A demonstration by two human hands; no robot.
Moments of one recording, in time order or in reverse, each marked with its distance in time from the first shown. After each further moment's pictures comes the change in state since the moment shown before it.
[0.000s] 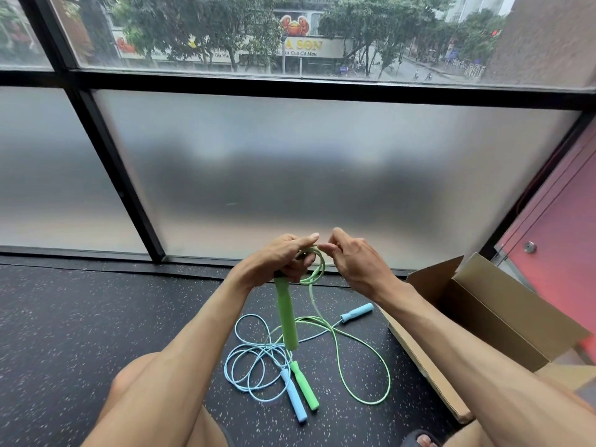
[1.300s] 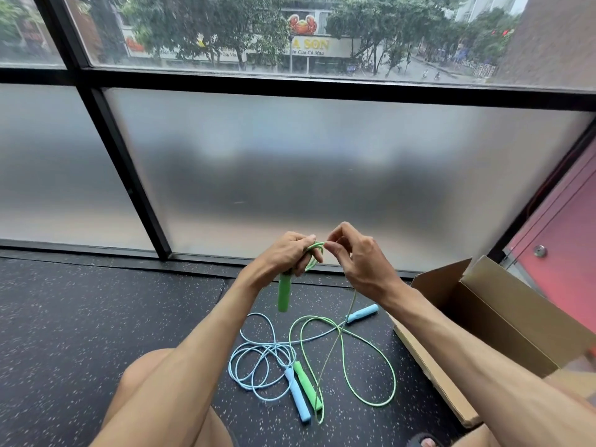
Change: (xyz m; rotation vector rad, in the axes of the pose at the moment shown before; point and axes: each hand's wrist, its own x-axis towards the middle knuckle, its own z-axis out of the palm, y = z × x) left_hand 0.007 -0.007 -0.002 0.180 0.231 0.063; right_hand -0.002 -0.014 -0.002 0.267 0.115 -0.083
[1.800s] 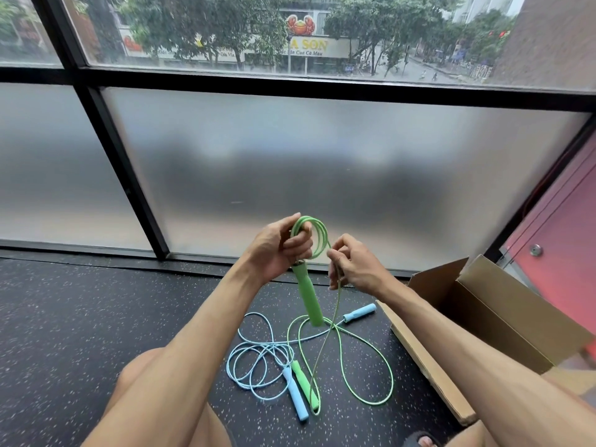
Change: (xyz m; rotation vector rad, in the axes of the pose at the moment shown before) left_hand -0.003 0.008 -0.007 -0.867 -0.189 0.072; right_hand 0.001 0.010 0.008 0.433 -0.206 0.484
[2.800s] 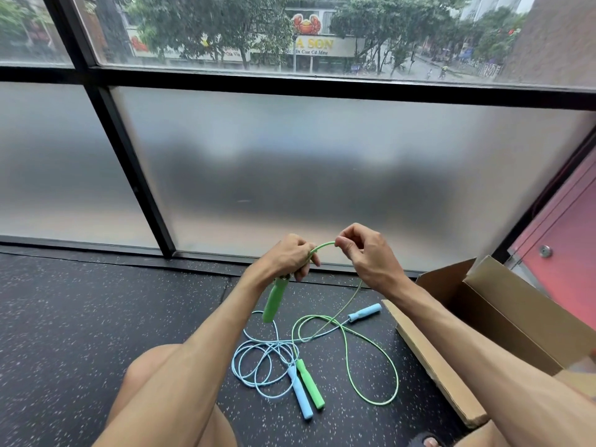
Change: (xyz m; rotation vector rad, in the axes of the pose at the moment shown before) left_hand 0.002 -0.013 -0.007 1.078 0.301 -0.182; right_hand -0.004 -0.007 -0.006 -0.235 0.219 -0.314
